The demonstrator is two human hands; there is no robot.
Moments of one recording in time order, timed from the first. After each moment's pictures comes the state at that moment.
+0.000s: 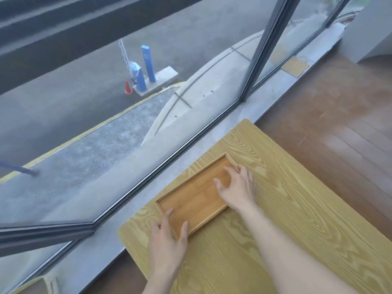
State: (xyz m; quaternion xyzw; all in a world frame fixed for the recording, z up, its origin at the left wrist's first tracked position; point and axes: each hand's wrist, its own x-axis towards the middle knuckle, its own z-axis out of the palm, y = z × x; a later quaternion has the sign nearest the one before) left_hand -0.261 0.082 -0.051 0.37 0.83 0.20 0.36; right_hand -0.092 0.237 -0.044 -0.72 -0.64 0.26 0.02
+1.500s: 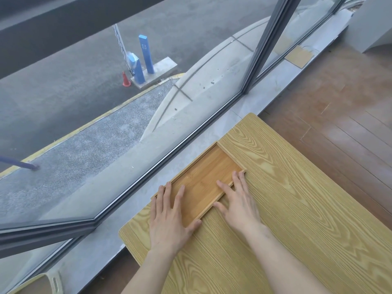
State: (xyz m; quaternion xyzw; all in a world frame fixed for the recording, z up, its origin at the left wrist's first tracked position) left_hand -0.286 0.123 -0.087 0.61 0.76 0.04 0.21; right_hand -0.094 0.199 -0.064 -0.64 -0.71 0.27 -0.05
